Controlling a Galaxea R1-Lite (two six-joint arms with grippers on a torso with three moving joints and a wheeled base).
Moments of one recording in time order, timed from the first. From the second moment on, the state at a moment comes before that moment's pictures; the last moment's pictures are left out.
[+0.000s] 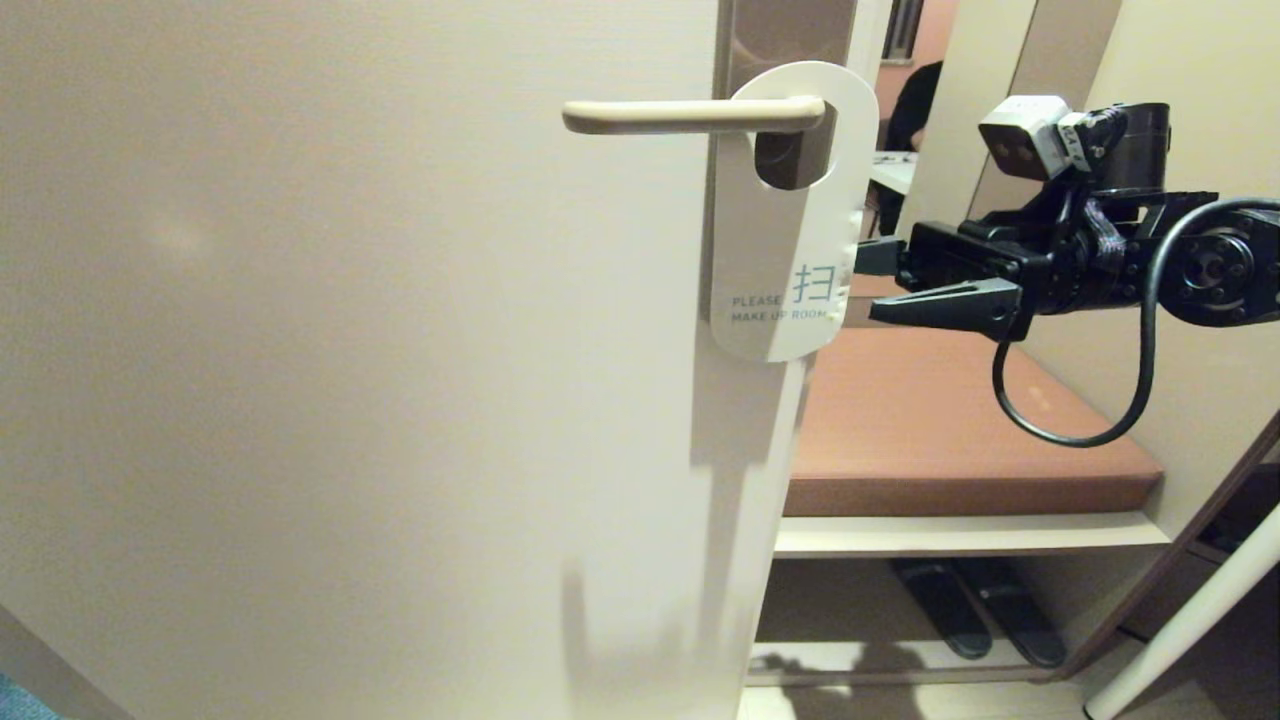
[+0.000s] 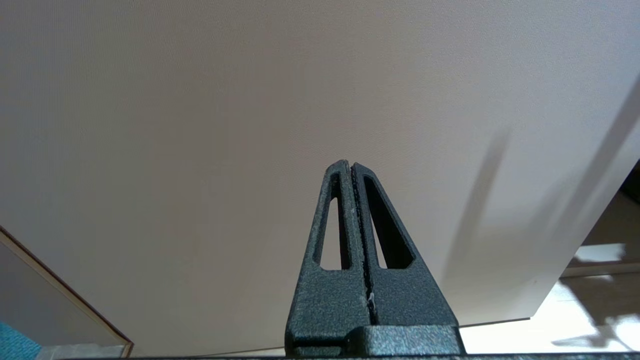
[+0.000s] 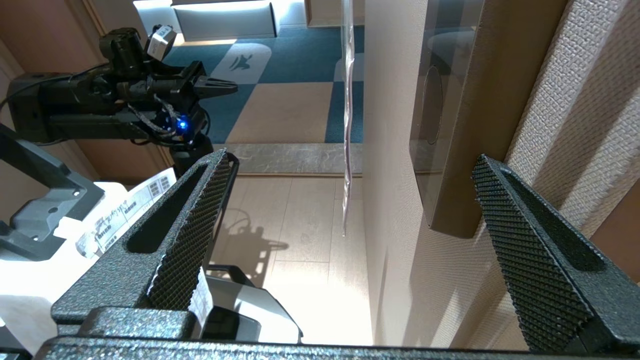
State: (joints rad) left arm 0.00 0.00 0.00 0.00 -0.01 0.07; right arm 0.20 1.90 -1.52 -0.03 1.45 -0.27
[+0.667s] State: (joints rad) left arm 0.00 0.00 0.00 0.00 -0.01 0.07; right arm 0.21 1.85 -1.46 -0.03 1.46 -0.27
